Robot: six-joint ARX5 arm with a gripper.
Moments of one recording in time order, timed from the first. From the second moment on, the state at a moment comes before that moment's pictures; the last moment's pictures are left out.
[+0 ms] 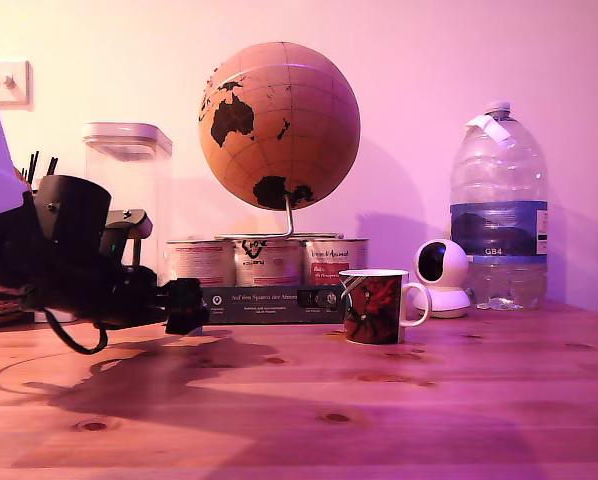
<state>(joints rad) -0.25 2.21 1.03 0.86 0.20 0.01</state>
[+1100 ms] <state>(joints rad) -0.25 2.25 1.16 0.70 0.24 0.02</state>
